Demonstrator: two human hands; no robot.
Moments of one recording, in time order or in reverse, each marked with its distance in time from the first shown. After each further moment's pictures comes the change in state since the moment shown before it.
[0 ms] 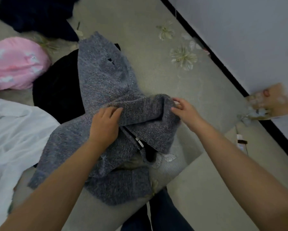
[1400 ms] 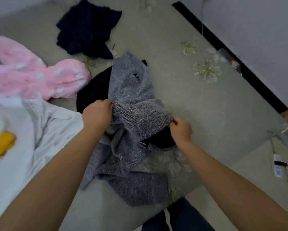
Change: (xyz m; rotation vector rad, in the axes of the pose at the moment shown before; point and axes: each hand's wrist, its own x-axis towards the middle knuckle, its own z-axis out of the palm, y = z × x) left_hand 0.009 -0.038 -0.096 0.140 0.025 -0.403; right_hand -0.027 -0.025 0.080 -0.192 0.283 -0.086
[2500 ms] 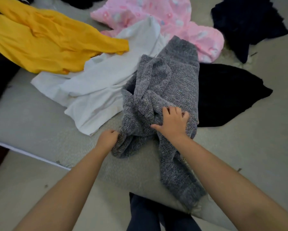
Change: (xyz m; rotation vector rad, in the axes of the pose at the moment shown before) left_hand -0.287 -0.194 0.104 -0.977 -0.204 -1.251; right_hand -0.159 -0.108 0.231 -1.041 -0.396 -1.136
